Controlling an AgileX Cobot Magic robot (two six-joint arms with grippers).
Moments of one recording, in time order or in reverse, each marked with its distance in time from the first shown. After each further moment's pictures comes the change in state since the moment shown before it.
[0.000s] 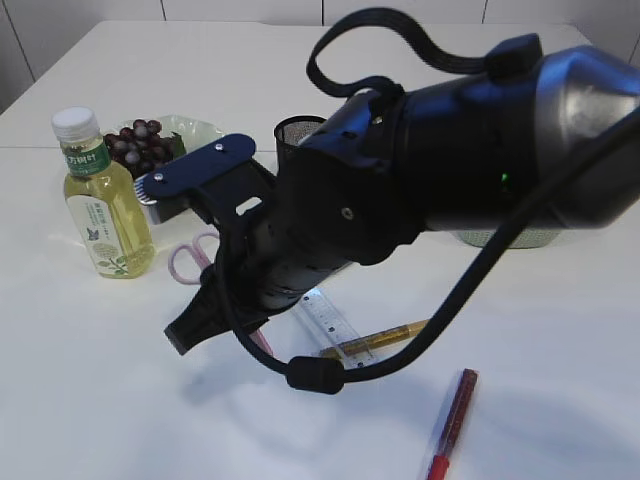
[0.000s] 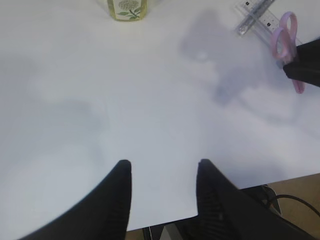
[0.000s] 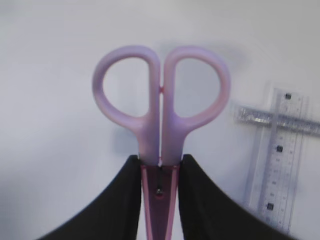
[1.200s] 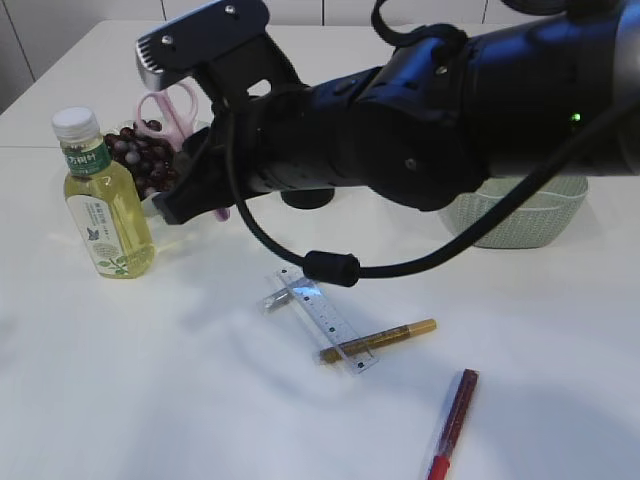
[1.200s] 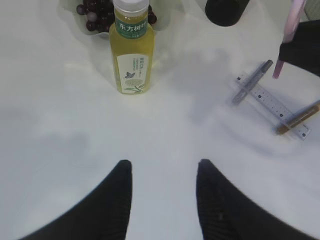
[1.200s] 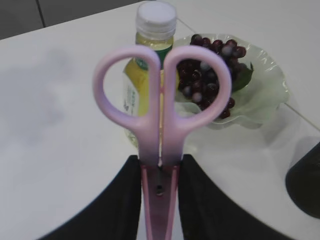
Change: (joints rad) left arm 0.000 0.000 0.000 0.004 -0.217 0.000; right arm -0.087 -0.058 0.007 -0.173 -0.439 -0.002
